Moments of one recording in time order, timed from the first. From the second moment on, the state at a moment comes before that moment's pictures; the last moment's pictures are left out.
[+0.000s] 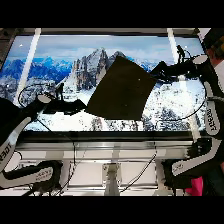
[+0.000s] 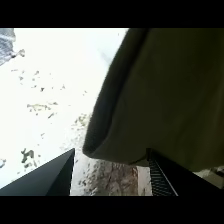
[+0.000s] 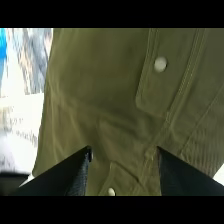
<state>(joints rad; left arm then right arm) -0.04 -1.36 0.75 0.68 -0.83 -1.20 -0.17 -1.72 1.56 -0.81 1.19 1.40</state>
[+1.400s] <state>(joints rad) -0.21 -1.46 0.81 0.57 -0.85 -1.22 -0.20 -1.25 0.71 -0.64 1.13 1.22</state>
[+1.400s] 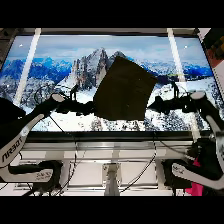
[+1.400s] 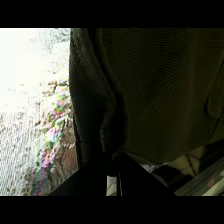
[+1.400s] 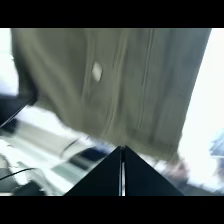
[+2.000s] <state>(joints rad) -0.22 -1.46 0.81 0.57 -0.85 -1.21 -0.20 -1.13 0.32 -0.39 0.85 1.35</state>
